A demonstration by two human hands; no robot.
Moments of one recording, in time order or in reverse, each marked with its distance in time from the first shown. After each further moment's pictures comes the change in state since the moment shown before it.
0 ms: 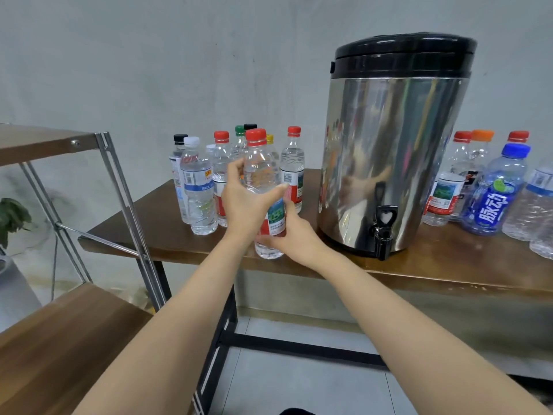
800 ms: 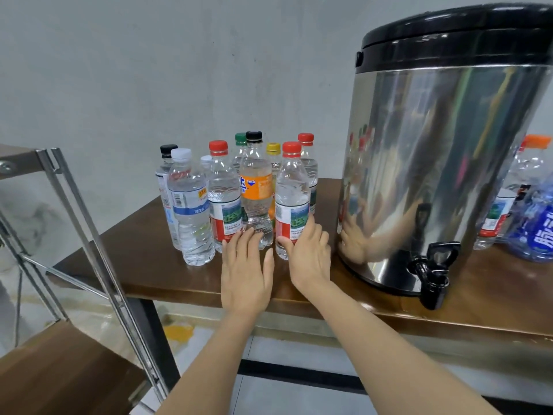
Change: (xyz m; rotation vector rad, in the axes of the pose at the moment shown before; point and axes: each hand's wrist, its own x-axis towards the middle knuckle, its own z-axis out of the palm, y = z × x) left_hand -0.019 -0.147 0.010 0.831 -0.113 0.231; right_hand 0.105 0.085 0.043 -0.548 0.500 0.184
